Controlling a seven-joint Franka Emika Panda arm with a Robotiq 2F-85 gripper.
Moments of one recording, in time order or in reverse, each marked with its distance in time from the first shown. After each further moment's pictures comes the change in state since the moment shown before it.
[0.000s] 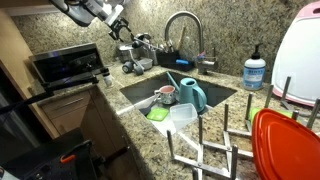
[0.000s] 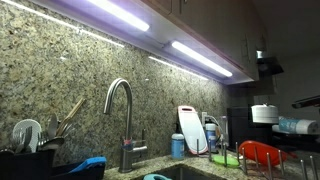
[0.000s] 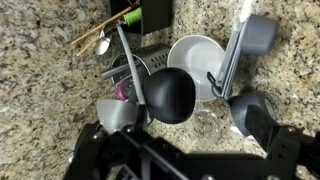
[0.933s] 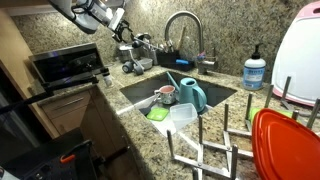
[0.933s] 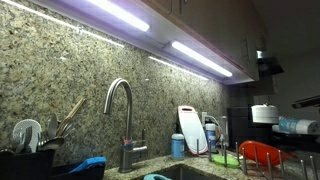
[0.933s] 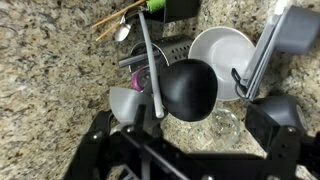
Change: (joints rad) arm 0.028 0.059 -0.050 0.027 -0.146 0.122 0.071
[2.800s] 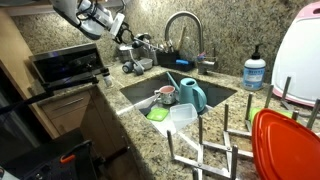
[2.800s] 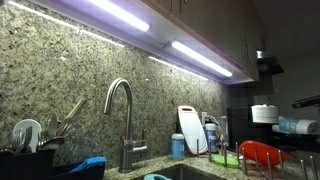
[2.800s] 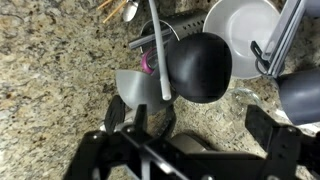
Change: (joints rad) arm 0.031 0.040 -0.060 0.010 -0.093 0.159 0.185
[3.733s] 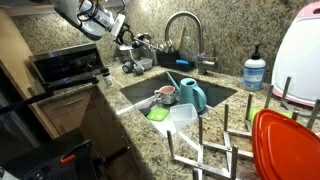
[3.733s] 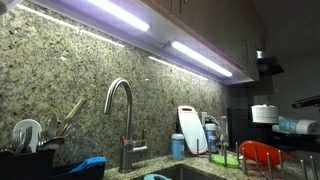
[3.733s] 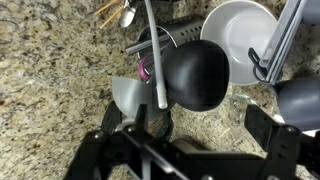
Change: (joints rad) arm -0.001 0.015 0.000 0.012 0.002 -0.018 -0.007
